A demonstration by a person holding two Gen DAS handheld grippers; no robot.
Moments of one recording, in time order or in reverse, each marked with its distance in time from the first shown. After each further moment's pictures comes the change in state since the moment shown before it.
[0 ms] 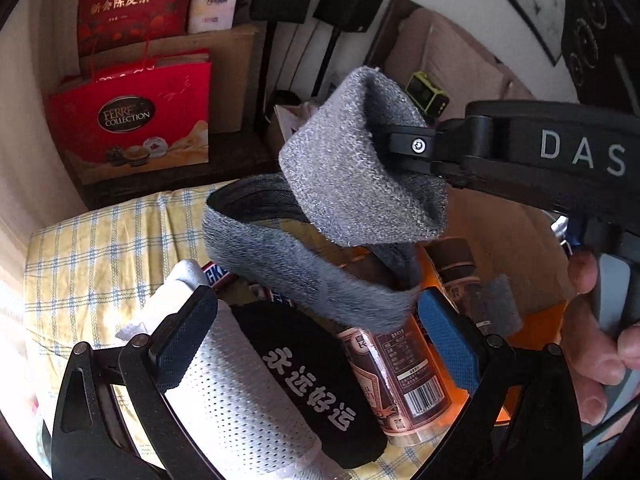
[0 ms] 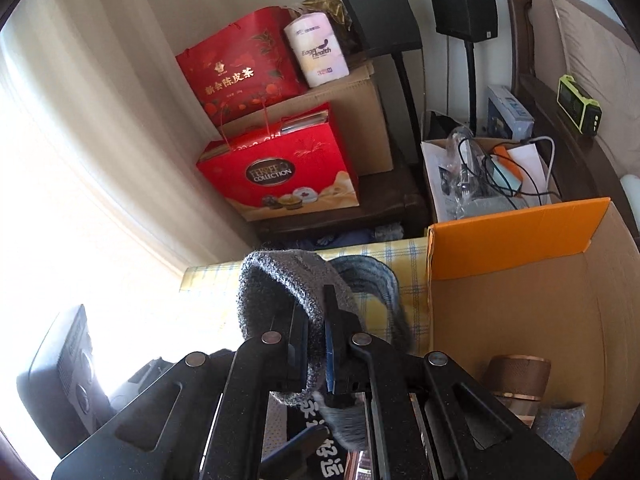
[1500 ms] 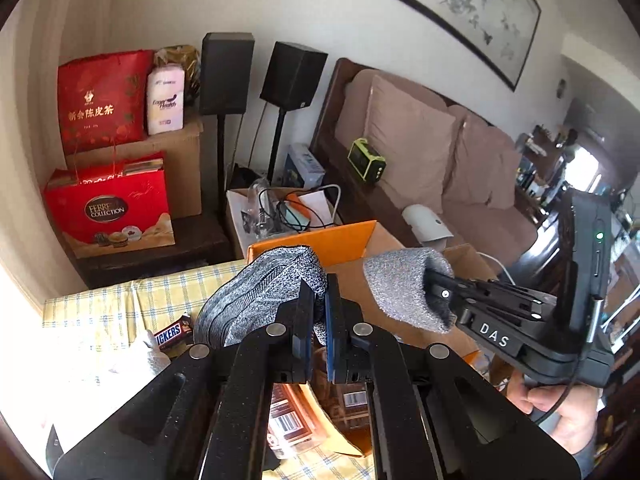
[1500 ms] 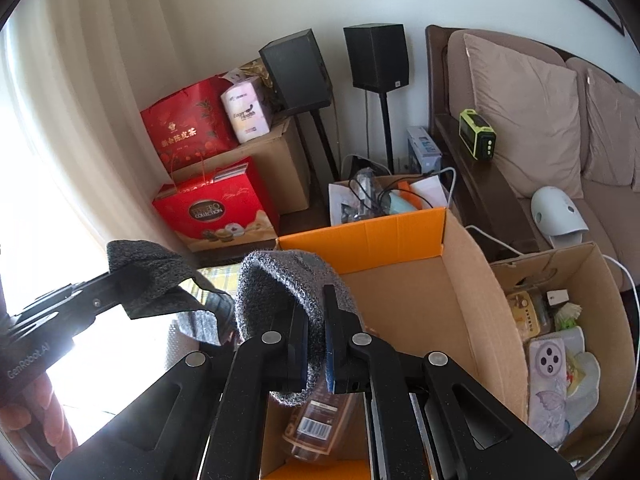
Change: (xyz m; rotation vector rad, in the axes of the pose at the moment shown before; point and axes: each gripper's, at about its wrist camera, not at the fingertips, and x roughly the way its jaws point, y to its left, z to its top) left arm -0.112 -0.116 0.040 0.080 -0.219 -0.049; right arm -0.156 -0.085 -0.041 0.011 -0.183 -0.188
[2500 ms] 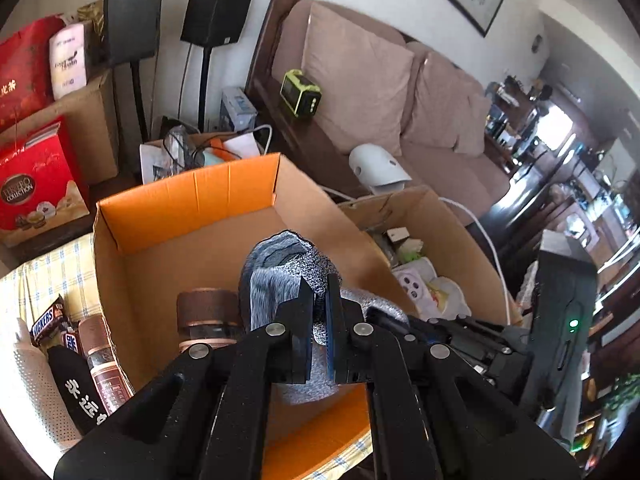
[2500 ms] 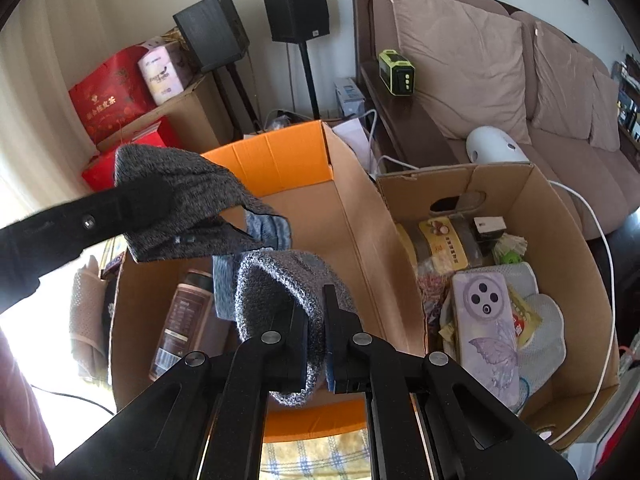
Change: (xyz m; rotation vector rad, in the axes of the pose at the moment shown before) left arm 0.127 -0.116 -0.034 0.063 0.215 -0.103; right arm 0.024 -0.103 -0.072 0.069 0.155 -0.181
